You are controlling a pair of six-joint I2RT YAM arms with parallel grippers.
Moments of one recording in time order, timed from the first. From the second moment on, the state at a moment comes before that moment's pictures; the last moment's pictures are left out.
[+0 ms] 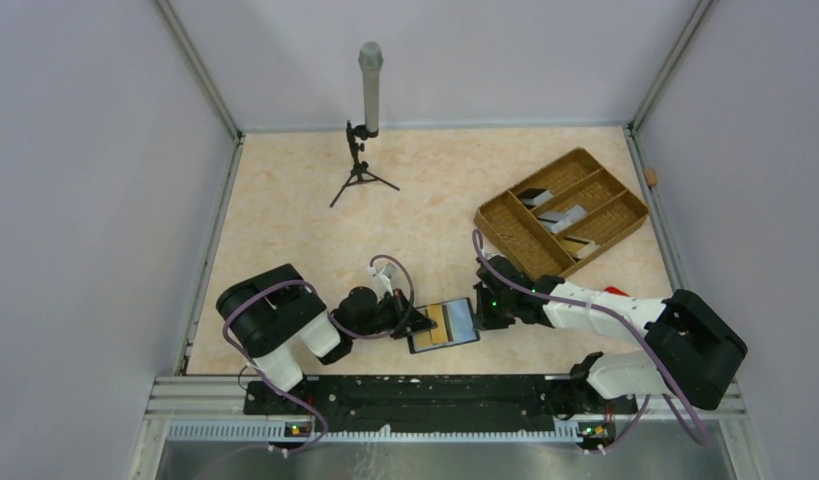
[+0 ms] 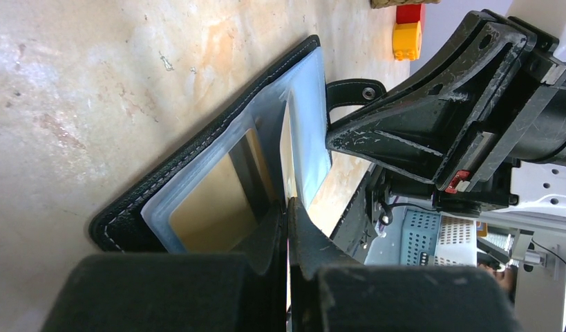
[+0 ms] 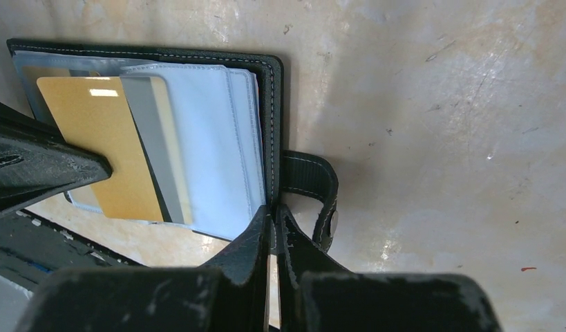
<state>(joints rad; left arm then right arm) -0.84 1.70 0.16 1.17 0.30 -1.16 0.84 1.29 0.56 -0.33 -0.03 0.69</state>
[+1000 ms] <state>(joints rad) -0.91 1.63 0.30 0.84 0.20 -1.18 0.84 1.29 0.56 -0.32 -0.02 0.72</state>
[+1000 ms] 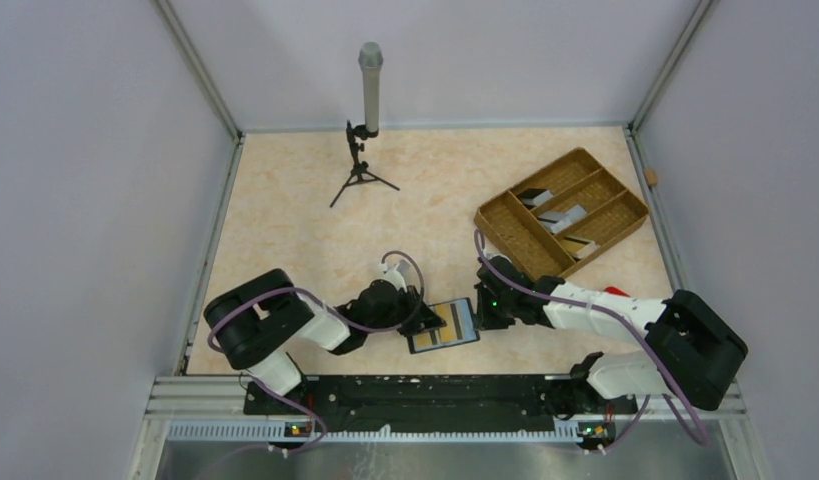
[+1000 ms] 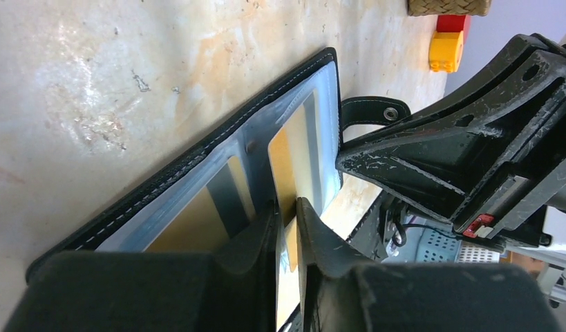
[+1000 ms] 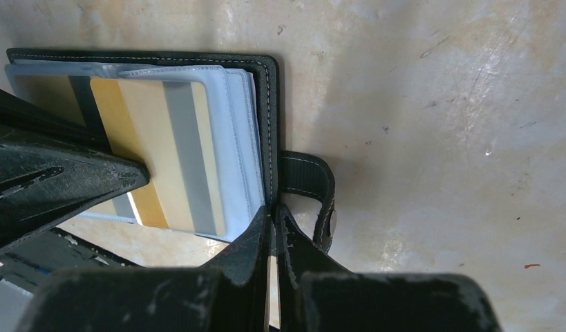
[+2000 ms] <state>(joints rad) -0.98 1.42 0.50 0.24 0.10 -1.00 0.84 1.29 0.56 -0.32 -0.01 0.73</state>
